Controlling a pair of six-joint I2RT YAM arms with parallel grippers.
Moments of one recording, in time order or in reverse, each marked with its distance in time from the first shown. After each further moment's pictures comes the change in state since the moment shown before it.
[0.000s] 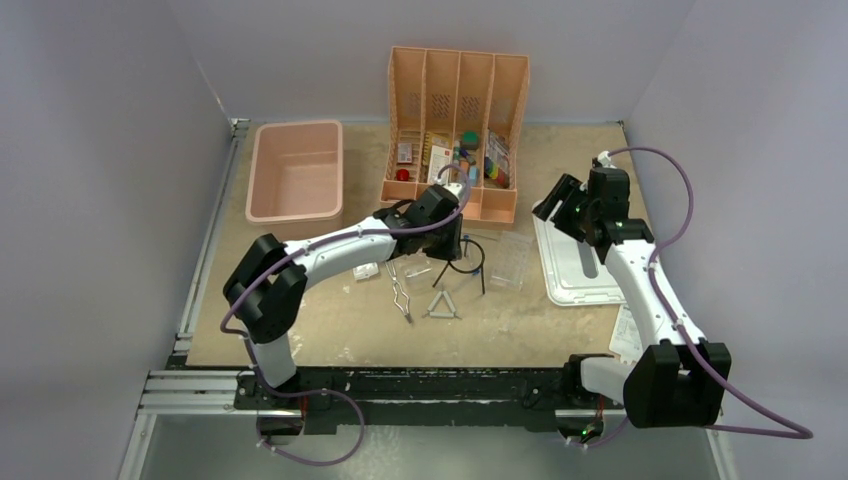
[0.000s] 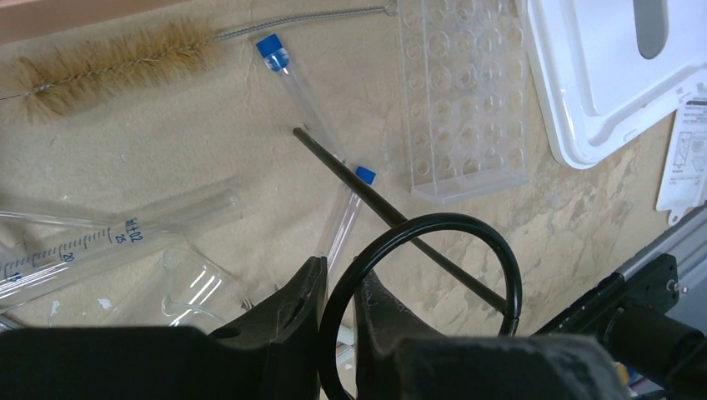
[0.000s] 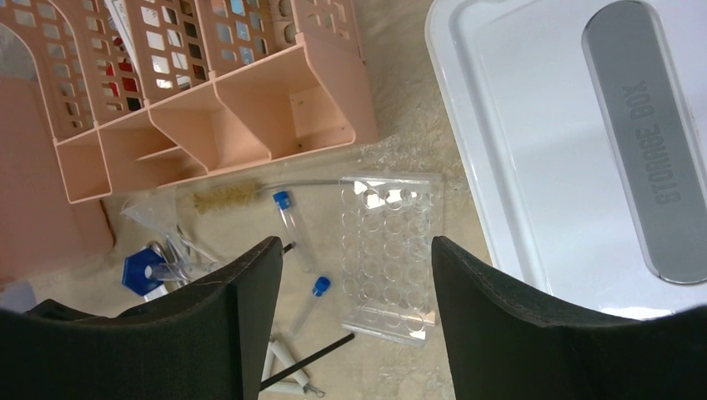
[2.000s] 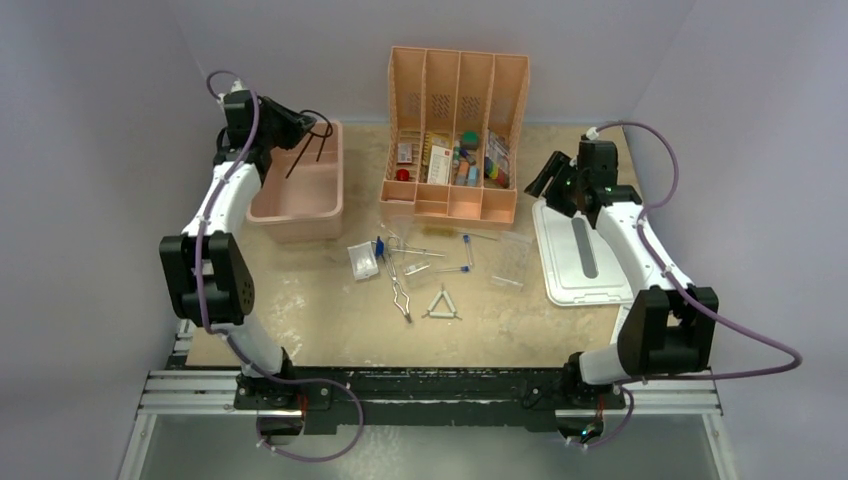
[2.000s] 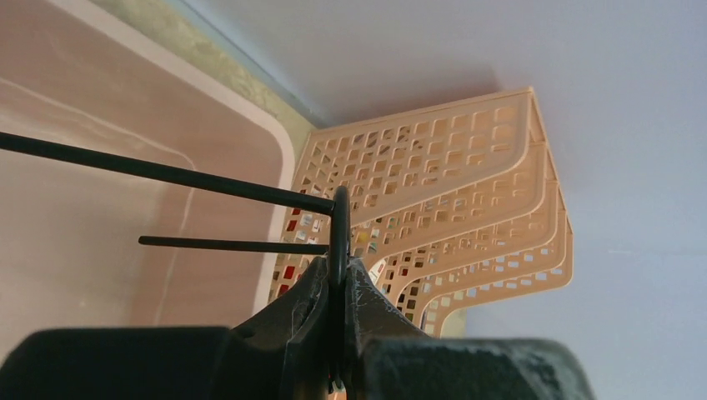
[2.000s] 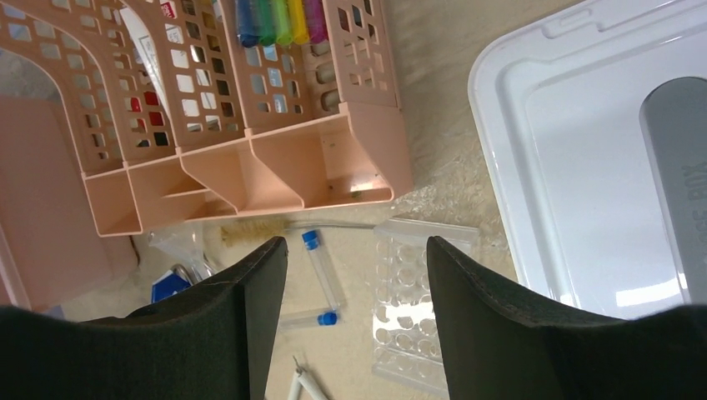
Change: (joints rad) left arm 0.923 -0.086 0.163 0.245 0.234 -0.354; right arm 0.016 0.232 0.197 0.011 -0.027 0.014
